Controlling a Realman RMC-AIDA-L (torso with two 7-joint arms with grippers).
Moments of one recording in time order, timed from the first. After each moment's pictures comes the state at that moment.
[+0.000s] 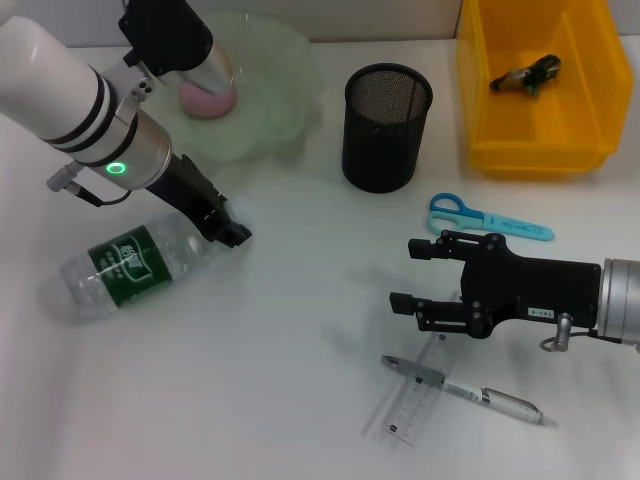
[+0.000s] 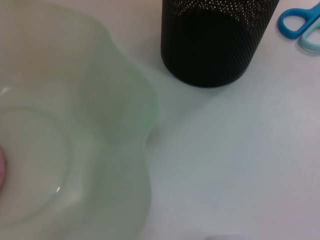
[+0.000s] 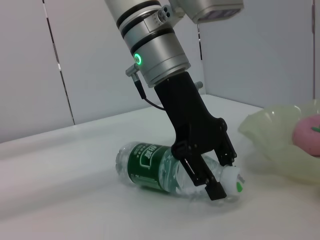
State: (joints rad) left arm -0.88 -2.07 1.19 0.74 2.62 1.24 -2.10; right arm 0.45 2.08 -0.98 -0.44 -1.74 -1.42 1.01
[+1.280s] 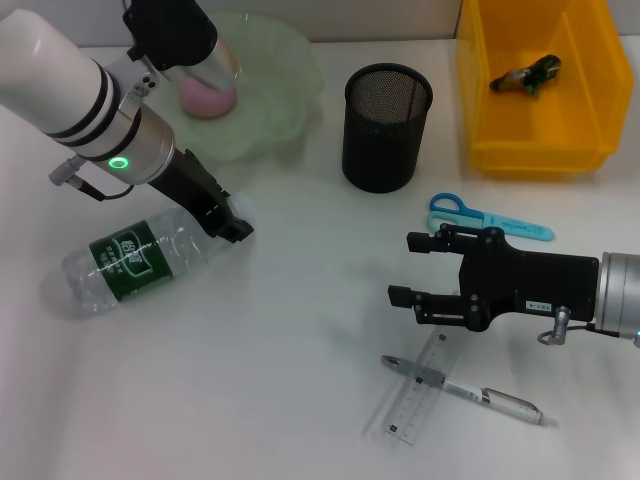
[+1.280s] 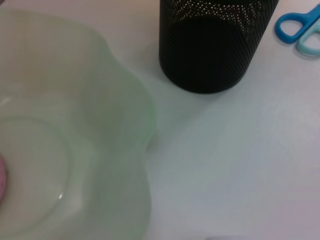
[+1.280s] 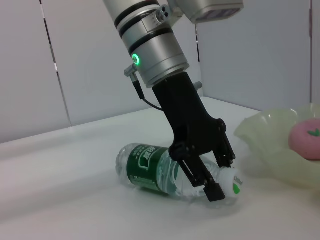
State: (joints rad) left arm -0.89 -2.07 1.19 0.74 2.61 1.24 -2.10; right arm 0.46 2.08 -0.98 -0.43 -1.73 -1.41 1.02
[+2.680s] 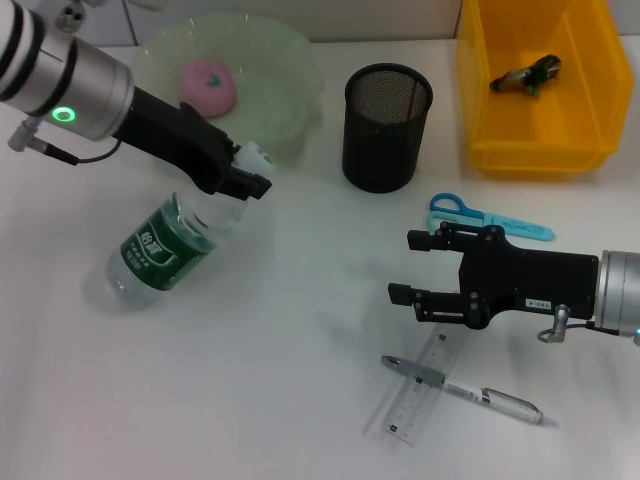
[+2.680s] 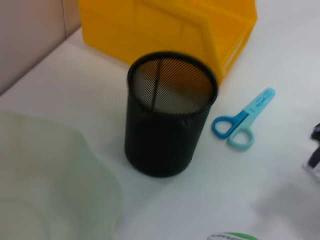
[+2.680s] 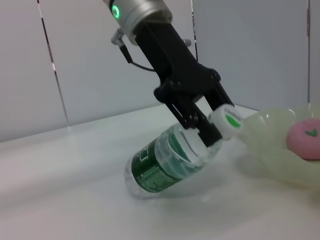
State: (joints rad) left arm -0.86 -2.06 0.89 0.91 2.50 1.52 -1.92; right arm 0.46 2.08 -0.98 -0.44 -1.73 -1.40 1.02
